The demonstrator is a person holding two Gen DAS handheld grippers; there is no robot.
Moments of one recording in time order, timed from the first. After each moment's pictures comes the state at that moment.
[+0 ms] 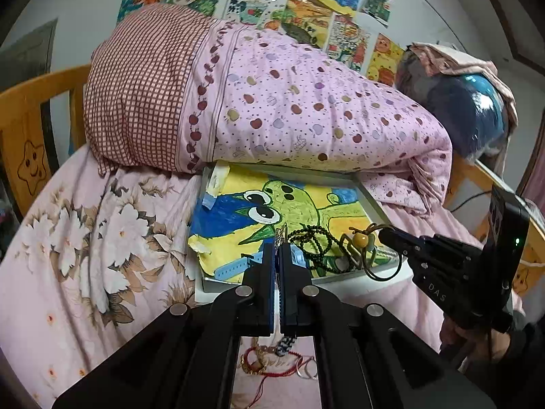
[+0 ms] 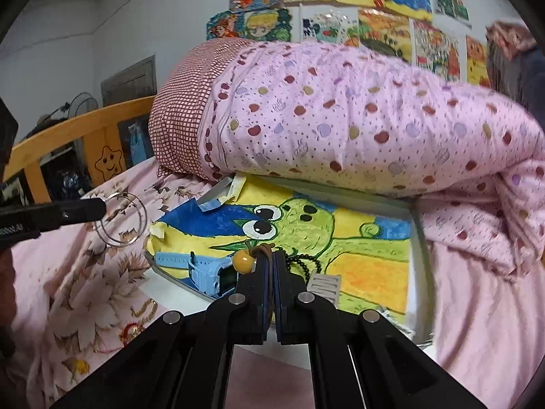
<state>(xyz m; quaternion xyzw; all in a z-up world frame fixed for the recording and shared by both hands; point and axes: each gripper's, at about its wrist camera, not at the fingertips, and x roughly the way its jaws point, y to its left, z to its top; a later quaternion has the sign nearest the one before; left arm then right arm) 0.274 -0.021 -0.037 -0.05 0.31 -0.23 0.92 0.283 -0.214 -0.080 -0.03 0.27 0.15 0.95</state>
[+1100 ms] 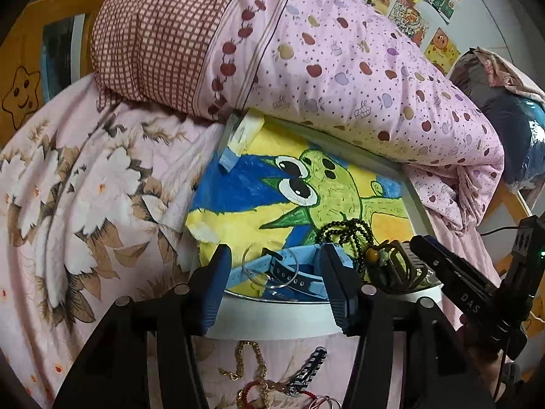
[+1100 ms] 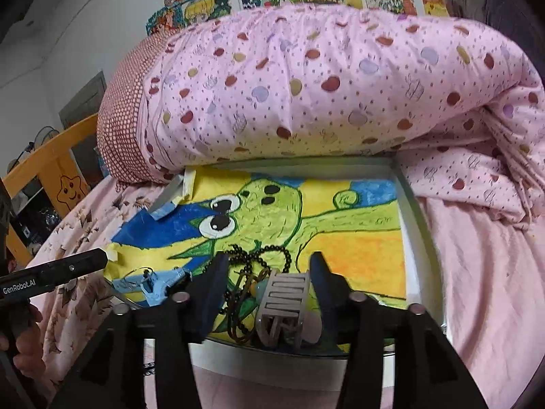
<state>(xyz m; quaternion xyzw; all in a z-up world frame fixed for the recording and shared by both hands) 0.344 -0.023 -0.086 -0.11 0.40 -0.17 0.89 0.323 -0.248 -0.095 0.06 0.30 0.09 0.95</state>
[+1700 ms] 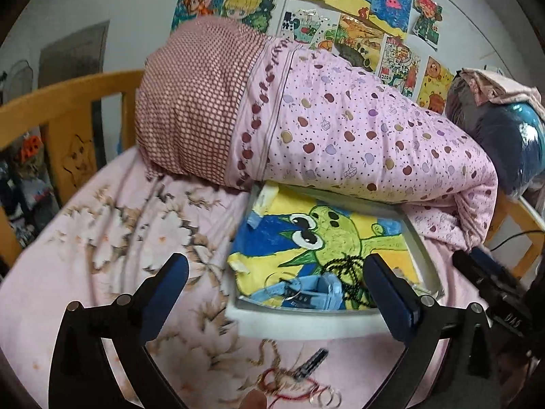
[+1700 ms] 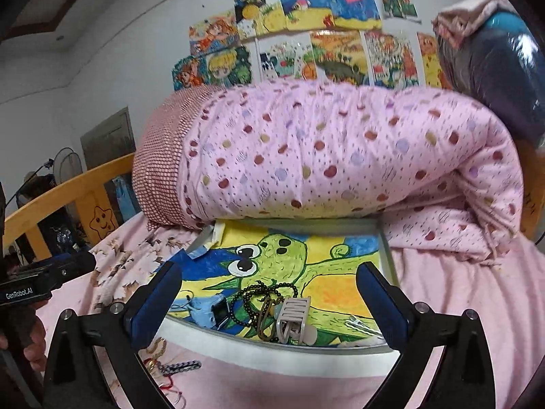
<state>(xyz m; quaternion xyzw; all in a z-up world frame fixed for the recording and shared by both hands) 0.271 -0.015 -0.025 -0.06 0.29 -0.10 0.95 0.237 -0.250 -0.032 0.04 0.19 0.10 0.98</state>
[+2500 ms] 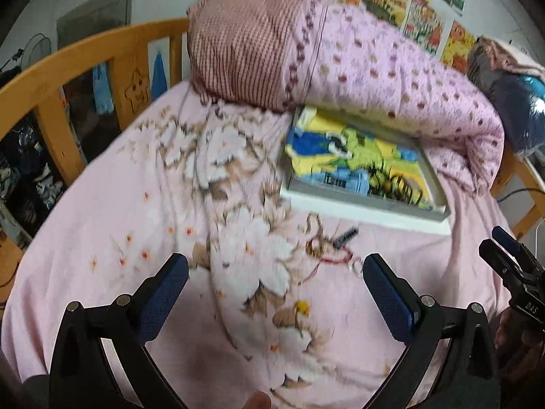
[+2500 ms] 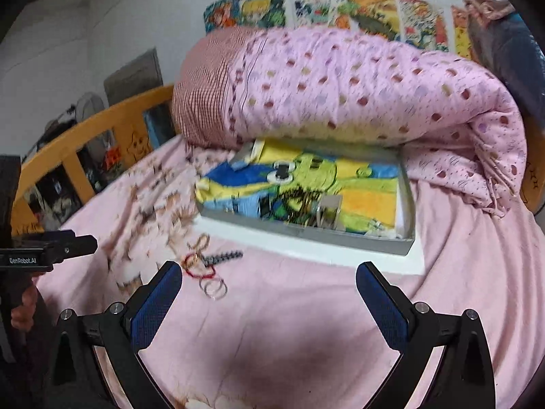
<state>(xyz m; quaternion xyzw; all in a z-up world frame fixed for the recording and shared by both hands) 0.175 0.021 -0.039 -0.05 0.42 -0.06 0.90 0.172 -0.221 -0.066 -0.01 0.34 0.16 0.93</state>
